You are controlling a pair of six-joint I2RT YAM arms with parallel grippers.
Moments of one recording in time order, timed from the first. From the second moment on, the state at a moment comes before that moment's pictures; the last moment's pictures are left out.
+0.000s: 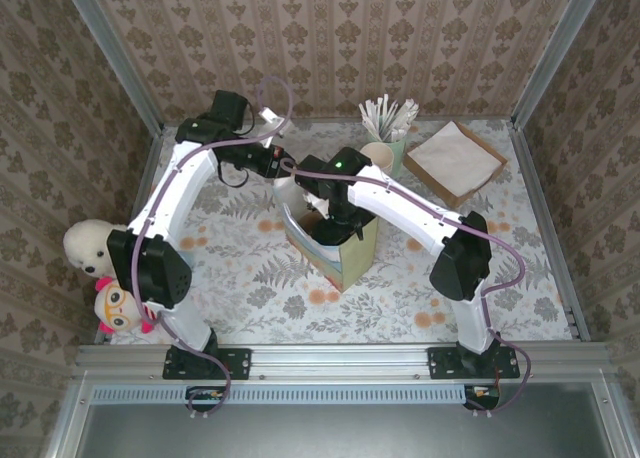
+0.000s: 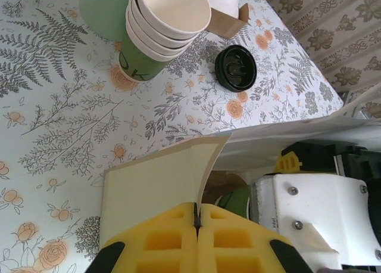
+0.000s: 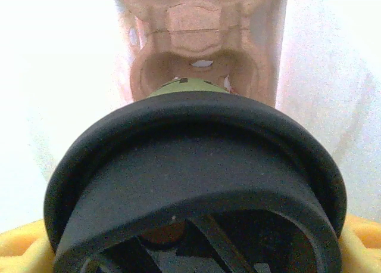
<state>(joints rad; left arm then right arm) -0.33 1.72 1.75 -1.06 0.77 0.19 0.81 2.01 2.01 -1.57 0.00 0.16</state>
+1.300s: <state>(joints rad) -0.33 1.68 1.70 -1.01 0.79 0.17 0.81 1.95 1.91 -1.41 0.02 0.16</state>
